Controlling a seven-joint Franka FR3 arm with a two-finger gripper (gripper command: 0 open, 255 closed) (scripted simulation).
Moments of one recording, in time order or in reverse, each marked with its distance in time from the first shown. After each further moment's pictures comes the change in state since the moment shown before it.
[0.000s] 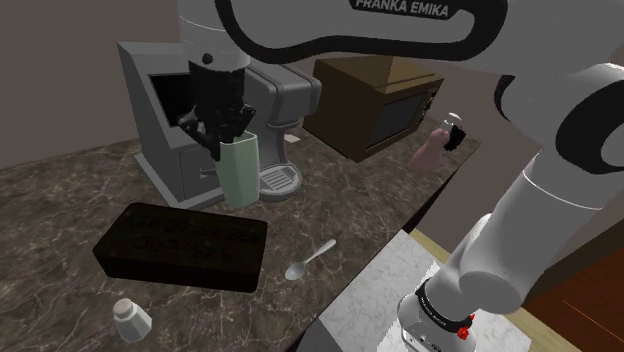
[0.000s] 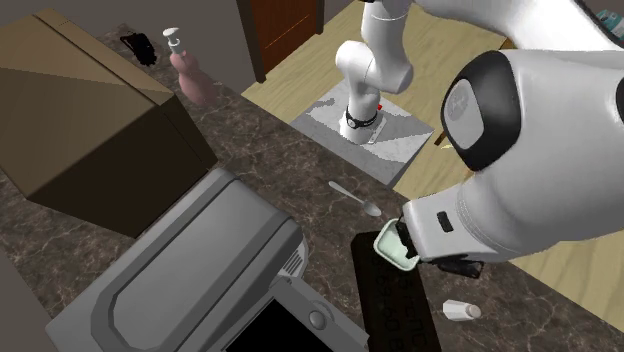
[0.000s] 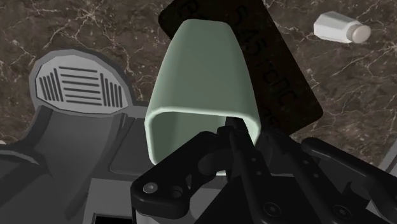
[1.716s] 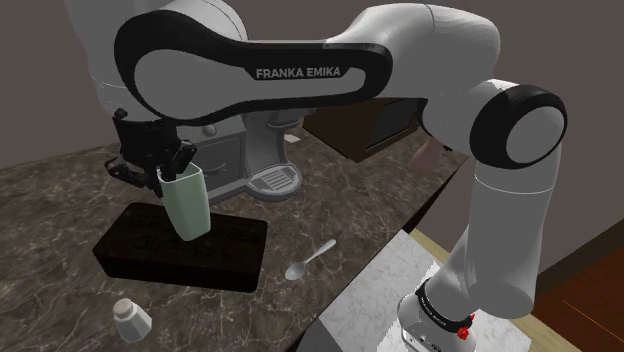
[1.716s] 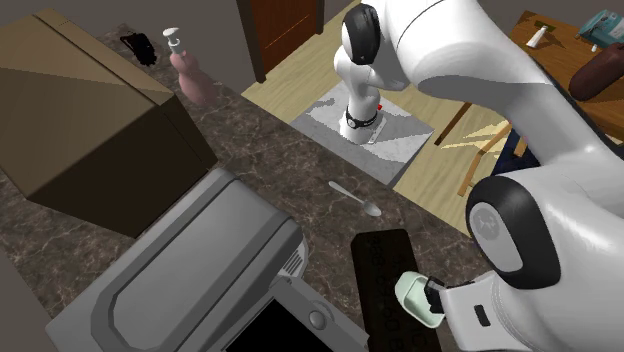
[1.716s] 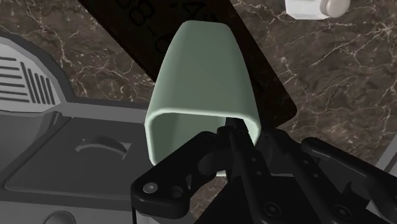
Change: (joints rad) arm 0.176 0.348 0.022 0.241 -0.208 0.034 0.191
